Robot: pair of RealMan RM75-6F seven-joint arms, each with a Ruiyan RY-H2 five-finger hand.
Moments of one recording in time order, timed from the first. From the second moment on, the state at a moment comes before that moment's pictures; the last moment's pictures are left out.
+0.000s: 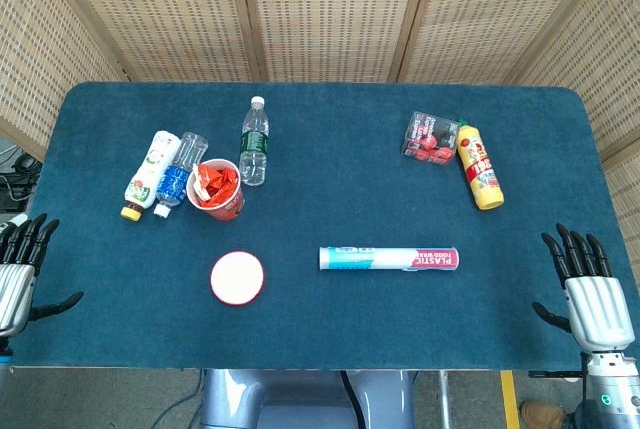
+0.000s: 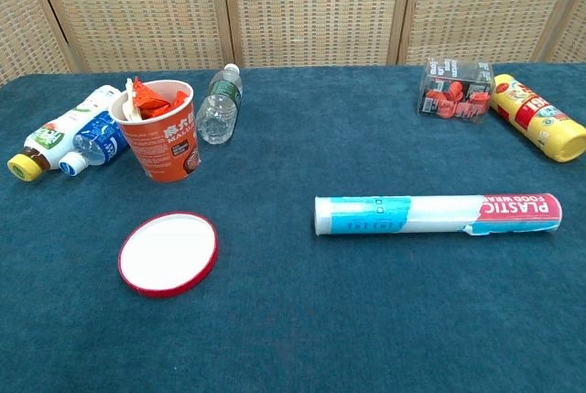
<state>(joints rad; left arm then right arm) -0.10 -1.14 -0.04 -1.60 1.49 1.48 0.09 0.09 -1.17 0.07 -1.54 -1.55 1.53 -0.09</state>
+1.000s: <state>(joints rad) -0.13 -1.19 -0.06 -1.56 1.47 1.45 0.12 0.44 -1.39 0.13 -1.52 -1.47 1.03 -0.35</state>
